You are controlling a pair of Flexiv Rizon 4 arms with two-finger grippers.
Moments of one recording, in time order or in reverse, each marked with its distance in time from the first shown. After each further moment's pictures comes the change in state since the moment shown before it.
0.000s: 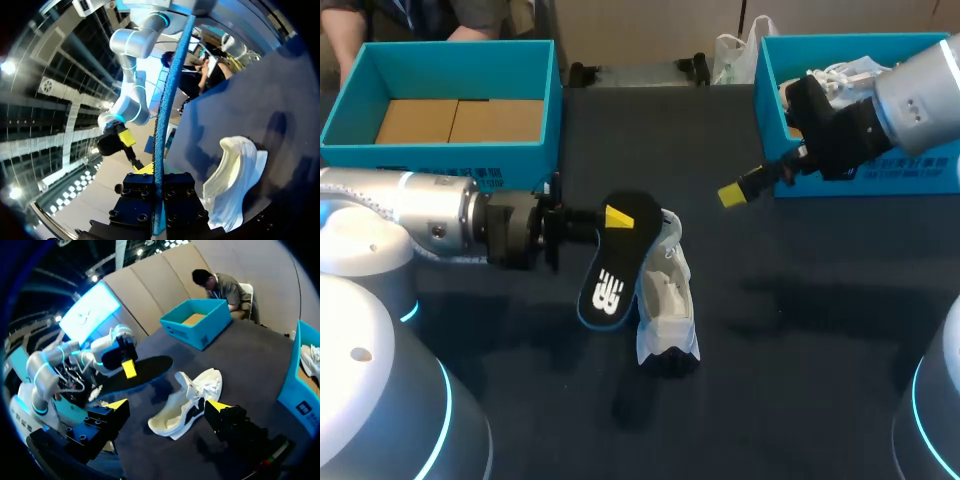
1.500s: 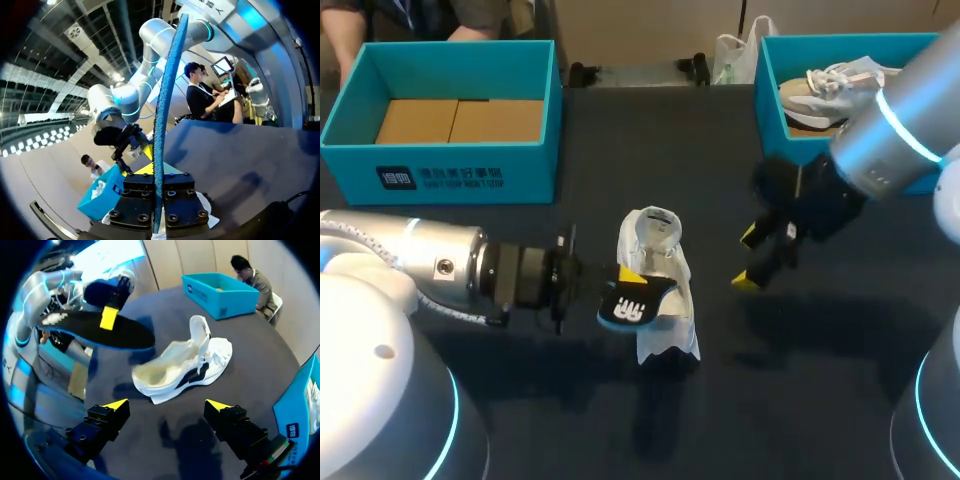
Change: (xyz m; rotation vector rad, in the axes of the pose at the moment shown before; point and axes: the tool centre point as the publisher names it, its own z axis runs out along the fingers) left arm 0.057 -0.056 0.020 -0.028 0.066 -0.479; right arm -0.019 -0.094 0.045 0.313 -0.069 -0.355
